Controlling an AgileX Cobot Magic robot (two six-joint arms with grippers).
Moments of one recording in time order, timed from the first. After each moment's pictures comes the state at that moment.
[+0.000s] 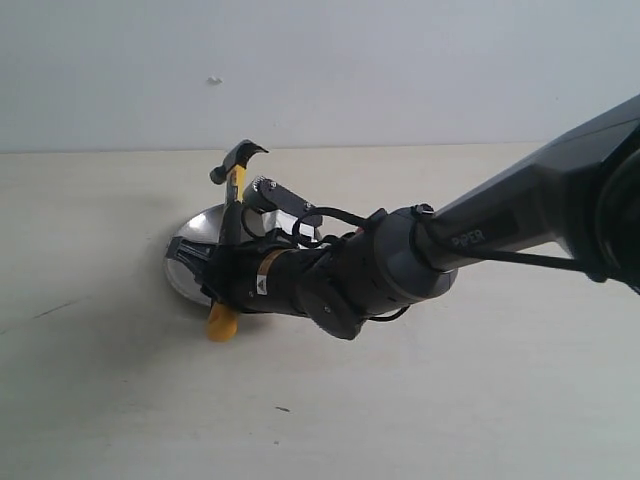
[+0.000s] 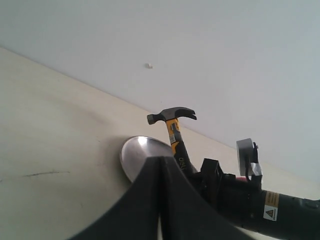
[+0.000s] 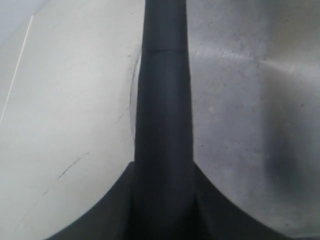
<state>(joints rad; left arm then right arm) -0.05 0.05 0.00 -1.09 0.21 0.57 0.65 2.22 -1.22 -0.08 -0.33 1.03</state>
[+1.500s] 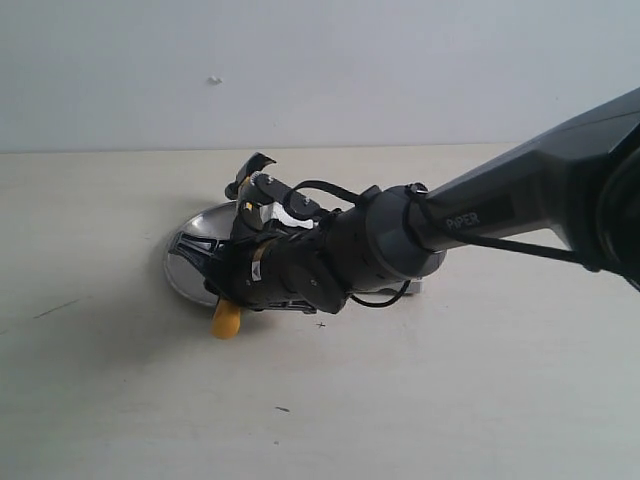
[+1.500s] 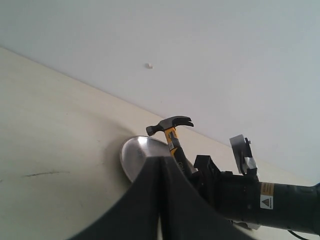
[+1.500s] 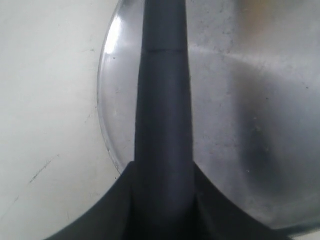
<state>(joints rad) -0.05 0.05 0.00 -1.09 0.21 0.57 0.65 2.22 -1.31 -0.07 -0.10 1.04</state>
